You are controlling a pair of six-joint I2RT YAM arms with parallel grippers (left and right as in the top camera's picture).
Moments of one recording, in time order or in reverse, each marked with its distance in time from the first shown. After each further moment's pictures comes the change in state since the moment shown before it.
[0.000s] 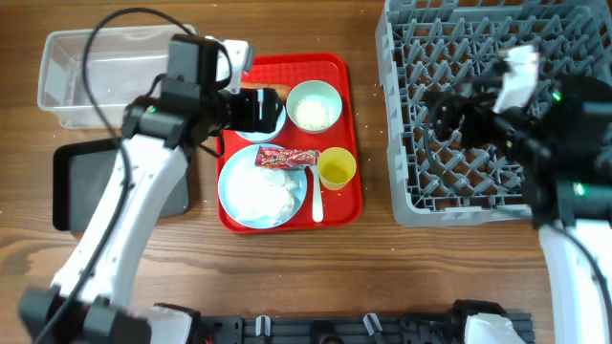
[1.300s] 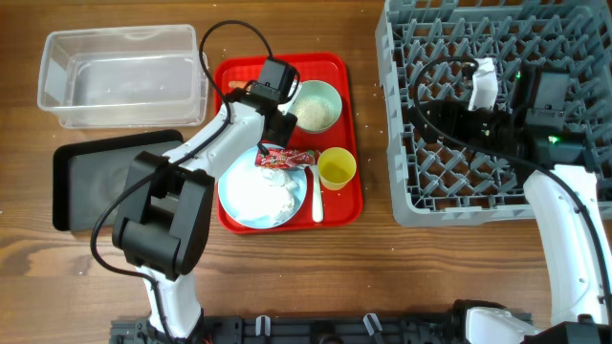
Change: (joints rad) left arm -0.155 0.487 0.000 0.205 -0.371 0.221; right arm 0.000 0.214 0.000 -0.113 -0.066 0.003
